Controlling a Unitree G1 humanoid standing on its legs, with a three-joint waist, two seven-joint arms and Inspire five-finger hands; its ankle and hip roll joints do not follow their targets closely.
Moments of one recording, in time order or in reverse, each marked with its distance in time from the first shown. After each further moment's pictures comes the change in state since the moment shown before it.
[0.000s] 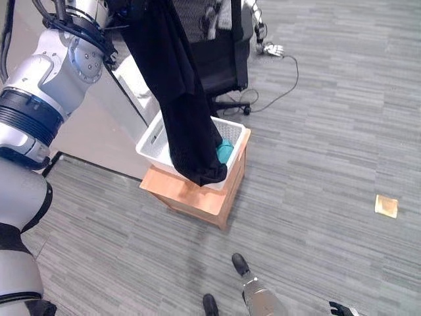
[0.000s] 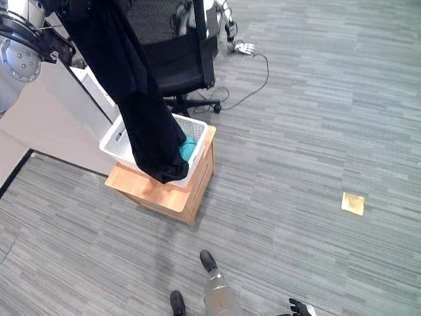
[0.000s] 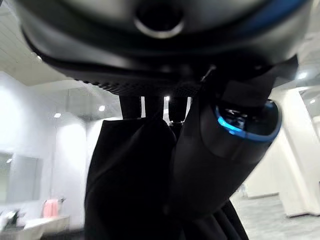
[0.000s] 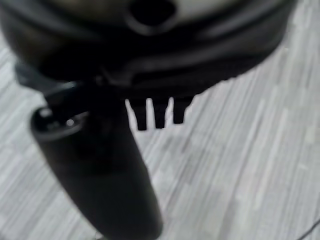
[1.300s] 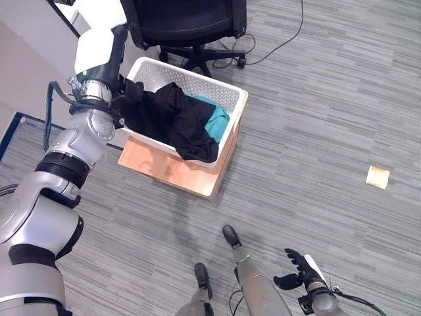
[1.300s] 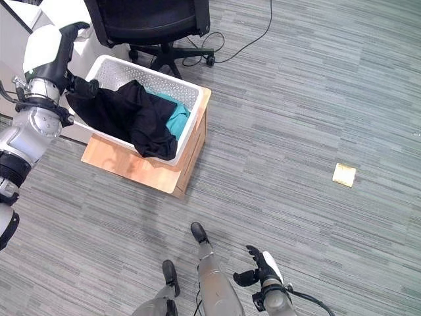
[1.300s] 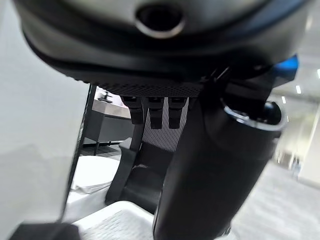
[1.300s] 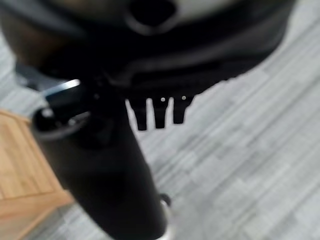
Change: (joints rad) left arm 0.334 -0.147 0.287 0.056 -0.119 0.041 -0.011; right arm -0.115 -0.012 0.262 -0.291 -0.099 -0.057 -0.040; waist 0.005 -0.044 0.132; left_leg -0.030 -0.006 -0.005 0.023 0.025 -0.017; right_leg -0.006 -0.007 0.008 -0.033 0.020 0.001
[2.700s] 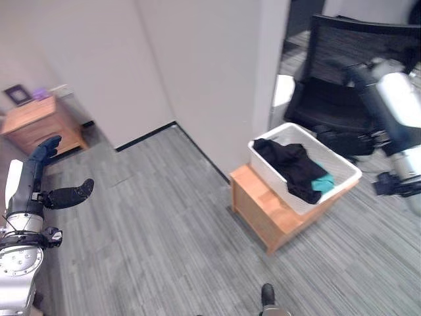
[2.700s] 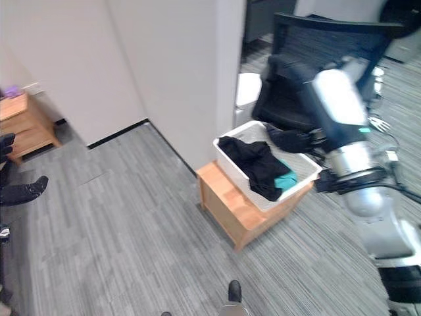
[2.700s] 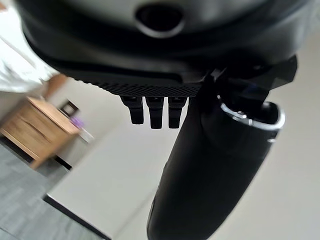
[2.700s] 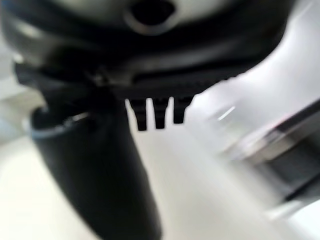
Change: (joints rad) left arm 1.346 0.036 0.986 -0.755 -0.272 -0.128 -0.243; right arm -0.255 -0.624 -0.206 -1.115 -0.046 -0.104 0.137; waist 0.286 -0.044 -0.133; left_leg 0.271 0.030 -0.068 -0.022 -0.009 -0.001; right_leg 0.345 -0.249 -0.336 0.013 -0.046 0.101
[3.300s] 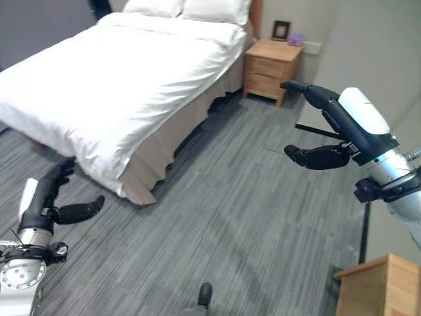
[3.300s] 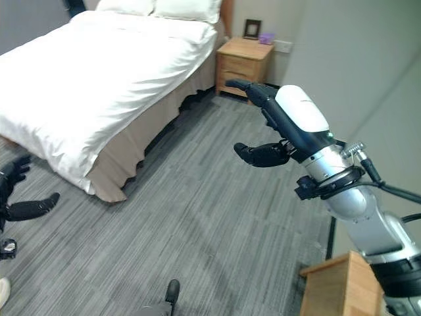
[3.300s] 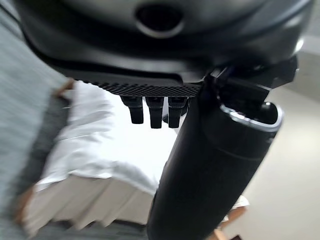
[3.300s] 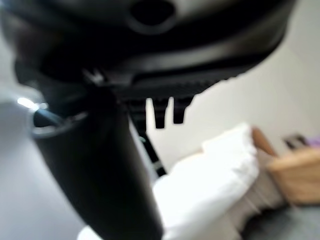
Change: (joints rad) left arm 0.057 -0.061 -0.056 0.029 -0.033 0.023 -0.113; right arm 0.005 -0.053 -0.014 0.256 0.039 -0.019 0.028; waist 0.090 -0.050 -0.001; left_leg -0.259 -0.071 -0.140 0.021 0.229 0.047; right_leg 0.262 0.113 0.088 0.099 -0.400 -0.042
